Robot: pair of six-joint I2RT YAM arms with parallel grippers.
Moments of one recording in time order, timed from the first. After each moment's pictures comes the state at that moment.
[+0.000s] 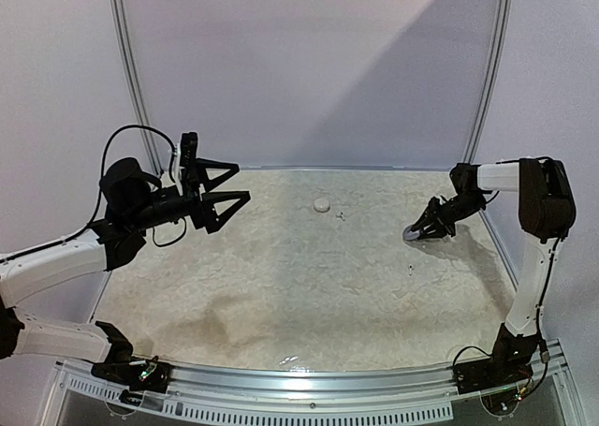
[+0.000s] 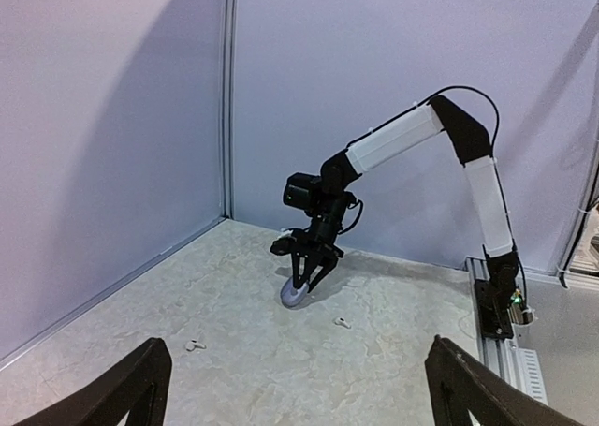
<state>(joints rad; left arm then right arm) -0.54 1.10 0.67 0.54 0.62 -0.13 0.01 2.07 1.42 -0.81 -0.72 0.49</state>
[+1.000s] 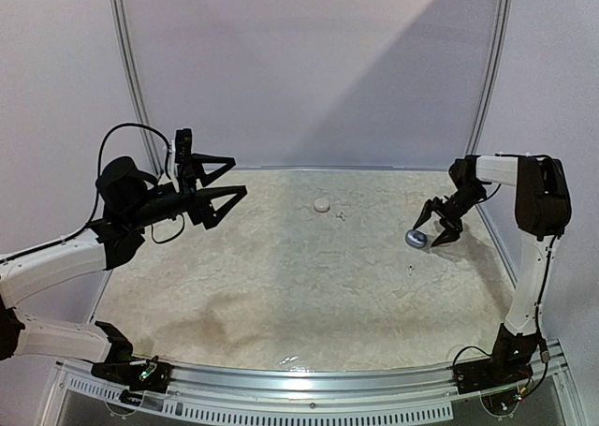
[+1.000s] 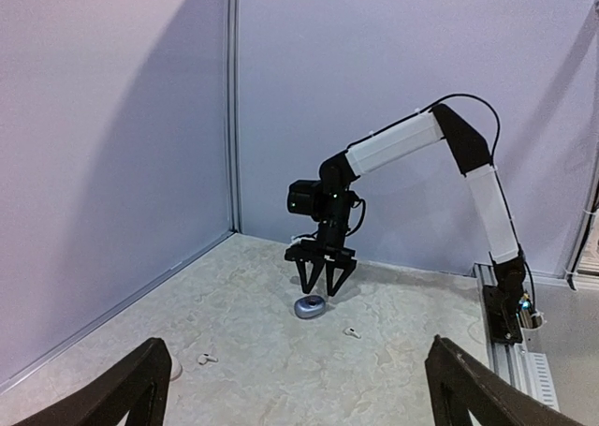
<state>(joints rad) -0.52 1.10 0.67 0.58 0.62 -0.12 0.01 2.11 1.57 -1.04 -0.56 0.46</state>
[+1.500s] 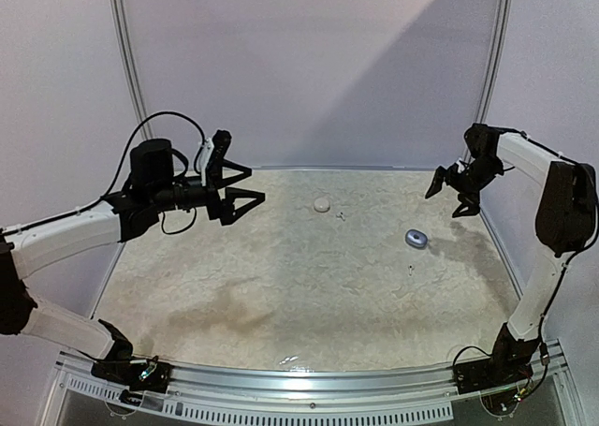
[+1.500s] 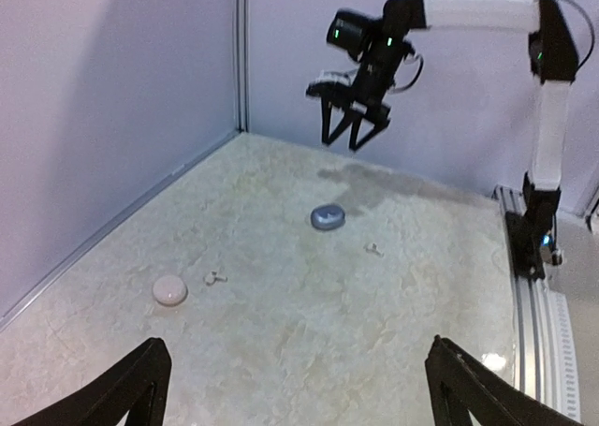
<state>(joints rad) -0.52 1.28 0.89 0.20 0.62 0.06 0.01 1.88 1.63 -1.07 -0.37 0.44</state>
